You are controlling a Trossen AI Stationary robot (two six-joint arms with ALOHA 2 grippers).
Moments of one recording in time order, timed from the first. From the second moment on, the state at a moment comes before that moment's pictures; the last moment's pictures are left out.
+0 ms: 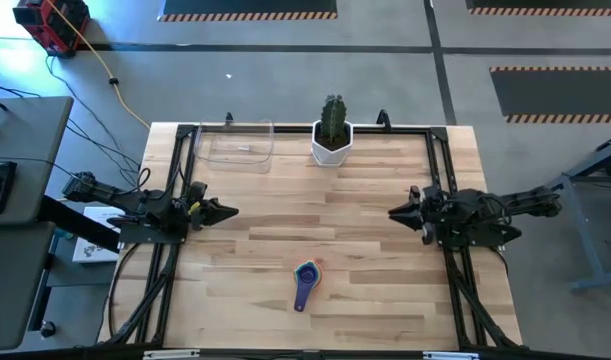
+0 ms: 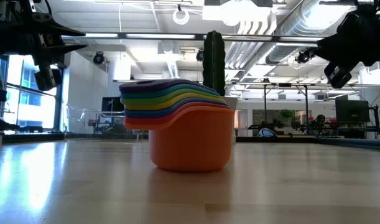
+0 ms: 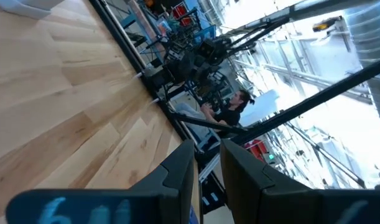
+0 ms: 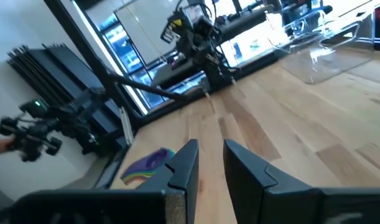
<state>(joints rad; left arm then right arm) -0.30 0.10 0.01 0.13 -0.34 -1.01 0.19 0.01 0.06 -0.07 0.15 0.47</state>
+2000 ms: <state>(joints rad) -0.33 0.88 0.89 -0.37 -0.32 -0.81 0.18 0.01 0.02 0.02 0.18 0.37</state>
